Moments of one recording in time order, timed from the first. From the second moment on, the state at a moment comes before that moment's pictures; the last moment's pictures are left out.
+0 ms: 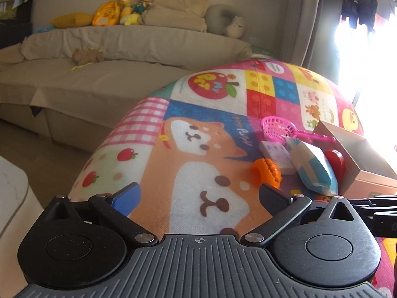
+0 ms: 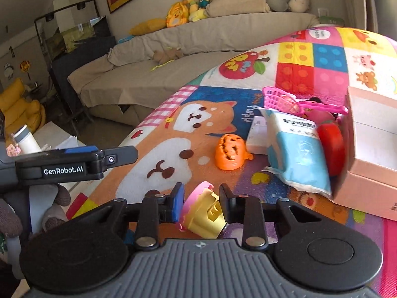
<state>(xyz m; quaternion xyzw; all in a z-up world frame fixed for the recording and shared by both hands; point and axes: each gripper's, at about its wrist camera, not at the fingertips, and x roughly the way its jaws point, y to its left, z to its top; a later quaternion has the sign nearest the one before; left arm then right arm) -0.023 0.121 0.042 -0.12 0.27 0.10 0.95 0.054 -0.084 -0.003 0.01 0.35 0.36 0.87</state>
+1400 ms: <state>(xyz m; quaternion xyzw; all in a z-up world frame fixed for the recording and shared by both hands) 0.099 0.061 0.015 -0.10 0.35 -0.09 0.93 0.045 -0.213 -0.035 0.04 0.31 0.15 0.94</state>
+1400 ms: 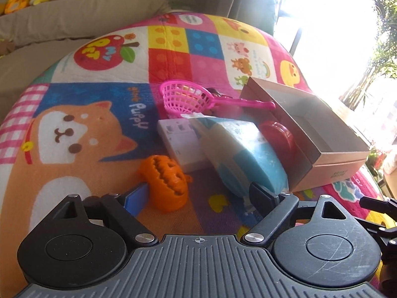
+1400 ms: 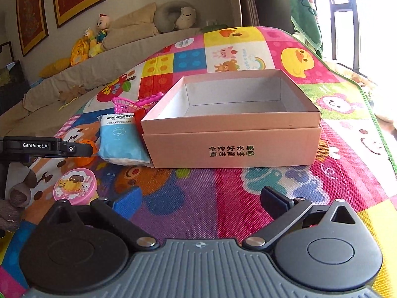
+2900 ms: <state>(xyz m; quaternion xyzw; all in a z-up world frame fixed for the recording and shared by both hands) -0.009 0.070 0.008 0.00 0.34 -0.06 0.94 0.054 -0.095 -0.022 -0.05 0.35 0.32 0.88</state>
